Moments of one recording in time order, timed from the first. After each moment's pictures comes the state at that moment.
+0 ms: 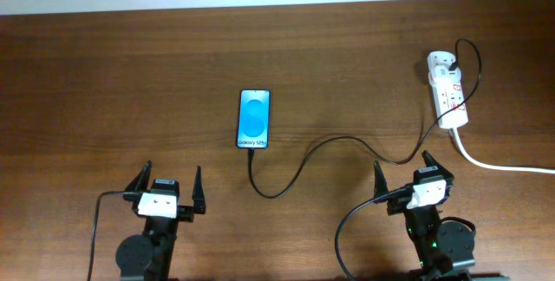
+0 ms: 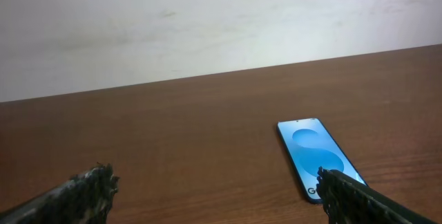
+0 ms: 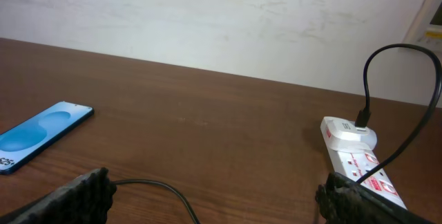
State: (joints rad) left arm 0.00 0.01 0.01 -0.06 0.10 0.11; right arm 0.12 0.01 0.01 -0.07 -0.03 -0.09
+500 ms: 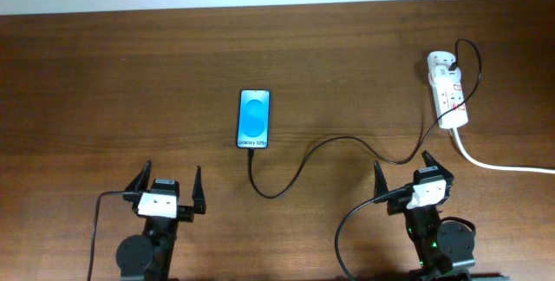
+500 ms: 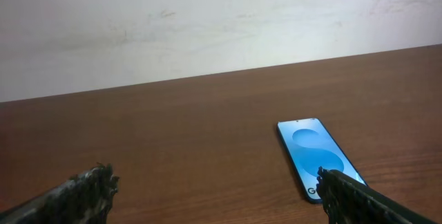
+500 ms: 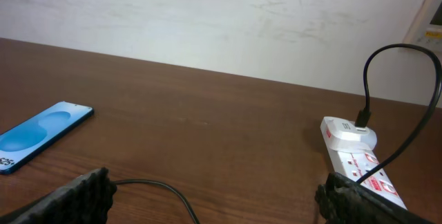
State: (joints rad) left arm 0.00 0.01 0.01 -0.06 0.10 0.11; right arm 0.12 0.01 0.01 -0.07 -0.03 -0.09
